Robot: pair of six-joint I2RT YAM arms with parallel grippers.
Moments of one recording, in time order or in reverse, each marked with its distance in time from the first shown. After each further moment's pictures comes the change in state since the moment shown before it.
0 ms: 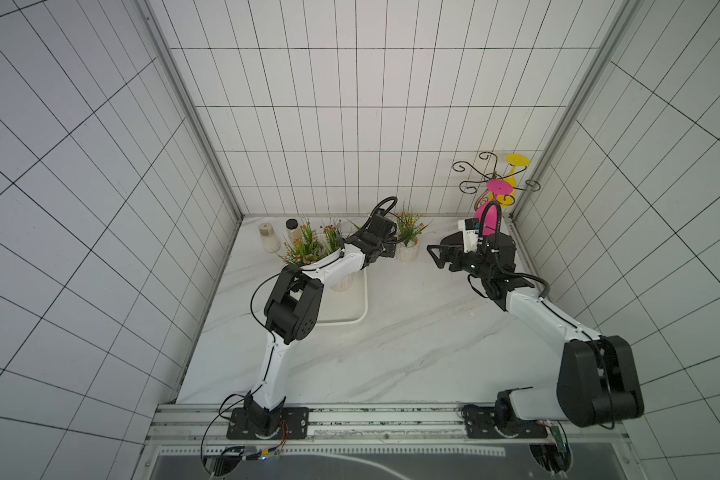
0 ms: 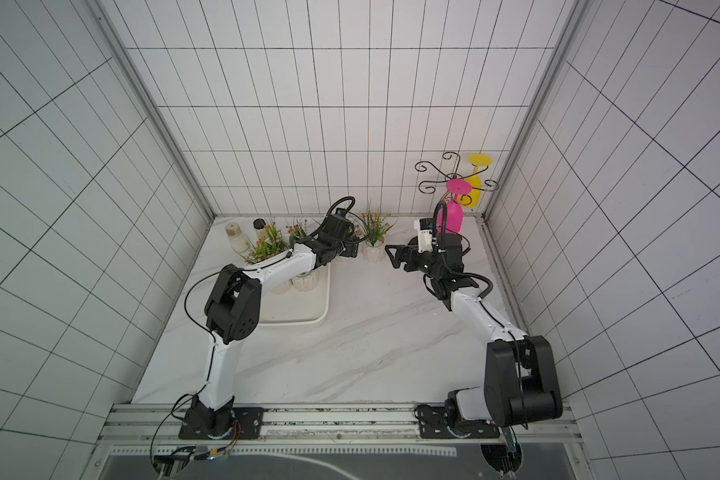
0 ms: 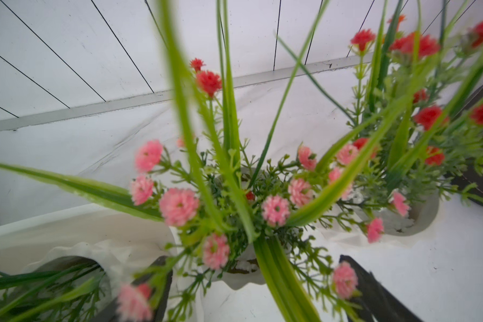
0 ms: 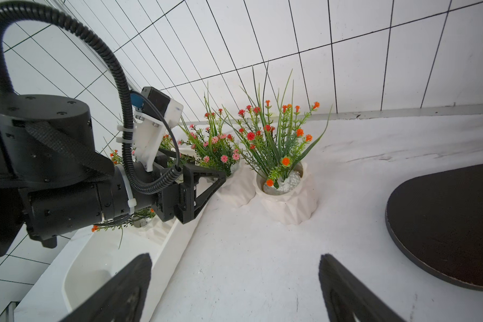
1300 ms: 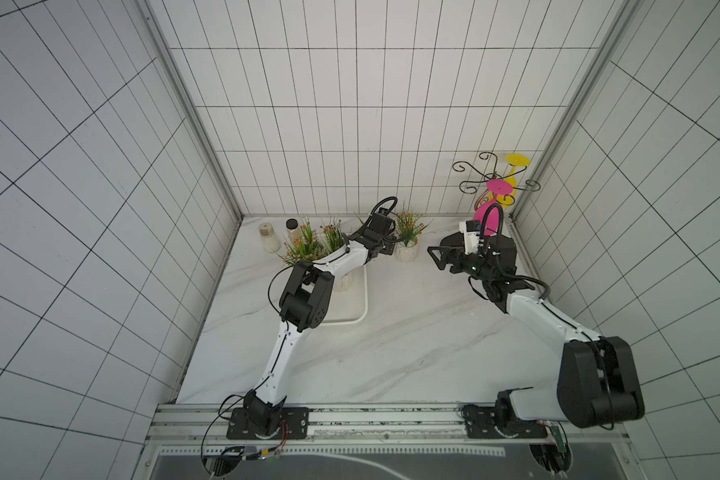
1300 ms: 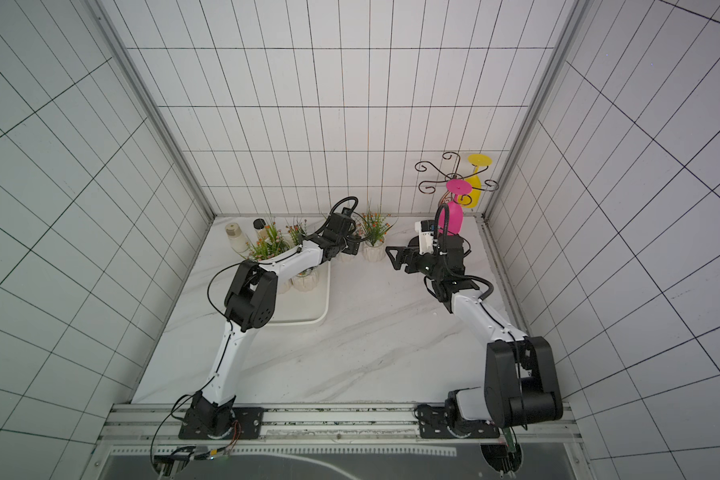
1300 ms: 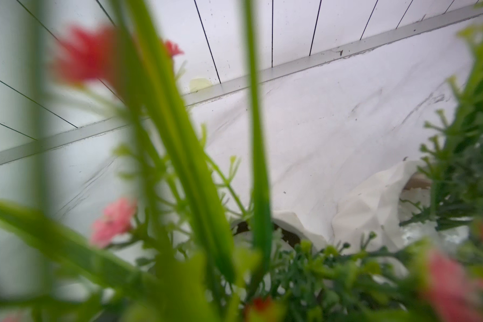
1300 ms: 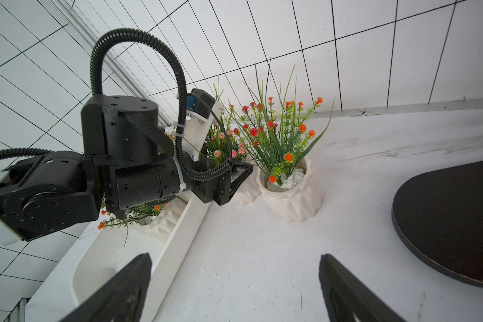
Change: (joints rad) left arm 0.038 0.196 0.188 0.012 0.052 0.135; right arm -0.007 -0.006 -0.030 0.034 -0.026 0.019
